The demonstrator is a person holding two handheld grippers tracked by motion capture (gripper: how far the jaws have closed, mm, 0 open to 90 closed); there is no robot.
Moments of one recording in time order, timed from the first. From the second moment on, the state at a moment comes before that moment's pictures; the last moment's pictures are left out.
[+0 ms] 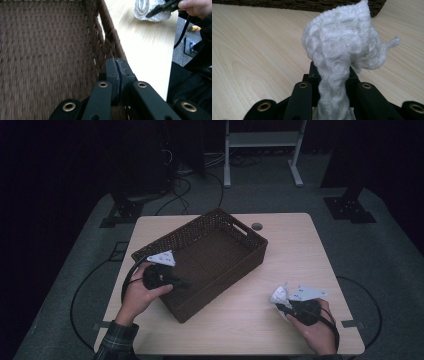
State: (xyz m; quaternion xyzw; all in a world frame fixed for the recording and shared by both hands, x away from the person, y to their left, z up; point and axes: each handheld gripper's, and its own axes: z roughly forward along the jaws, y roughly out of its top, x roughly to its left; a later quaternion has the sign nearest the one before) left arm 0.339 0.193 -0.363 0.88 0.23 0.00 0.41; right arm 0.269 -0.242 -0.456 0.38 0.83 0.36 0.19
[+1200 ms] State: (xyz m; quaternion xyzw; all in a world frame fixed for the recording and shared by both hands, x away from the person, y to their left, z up) left arm 0.307 0.239 -0.388 0.87 0.25 -0.01 0.43; right arm 0.273 -0.244 -0.456 0.38 0.83 0.35 0.19
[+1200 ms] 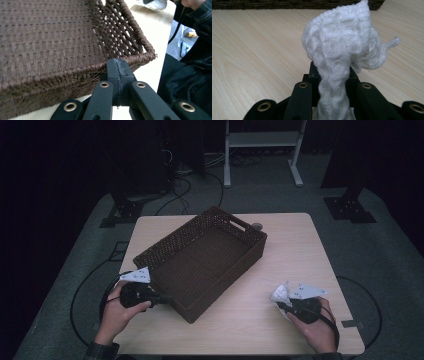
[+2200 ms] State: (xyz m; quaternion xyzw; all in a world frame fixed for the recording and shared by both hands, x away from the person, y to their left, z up) left arm 0.333 0.130 -0.389 0.88 0.18 -0.03 0.44; right arm 0.275 -0.250 -0.456 0.39 0.83 0.35 0.20
